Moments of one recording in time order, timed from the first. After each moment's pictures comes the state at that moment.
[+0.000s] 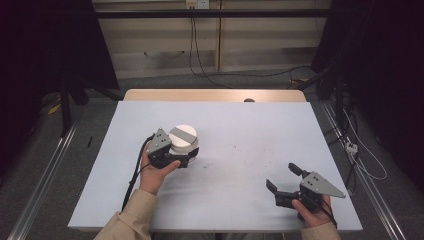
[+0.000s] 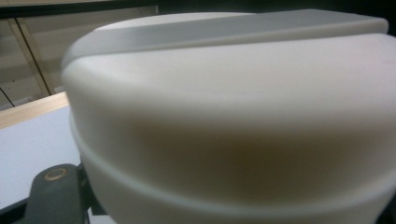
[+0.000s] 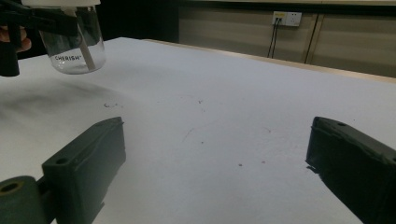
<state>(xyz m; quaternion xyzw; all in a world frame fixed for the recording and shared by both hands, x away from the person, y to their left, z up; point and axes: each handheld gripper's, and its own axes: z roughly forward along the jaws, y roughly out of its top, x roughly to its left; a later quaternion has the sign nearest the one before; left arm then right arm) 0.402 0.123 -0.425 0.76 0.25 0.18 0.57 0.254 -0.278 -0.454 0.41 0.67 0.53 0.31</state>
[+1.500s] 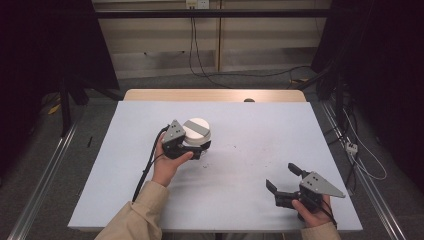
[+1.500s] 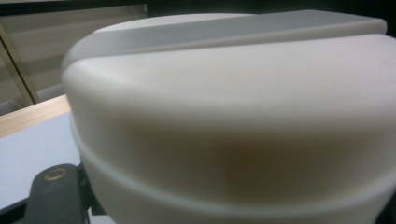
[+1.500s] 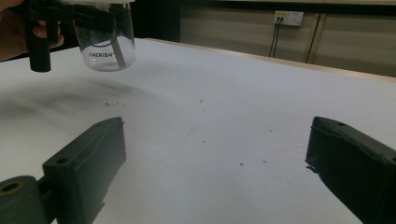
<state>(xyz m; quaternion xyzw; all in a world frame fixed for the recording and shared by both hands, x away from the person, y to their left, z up) 0.428 0.087 -0.423 0.76 0.24 0.16 0.58 0.254 -0.278 -0.454 0.41 0.67 0.53 0.31</state>
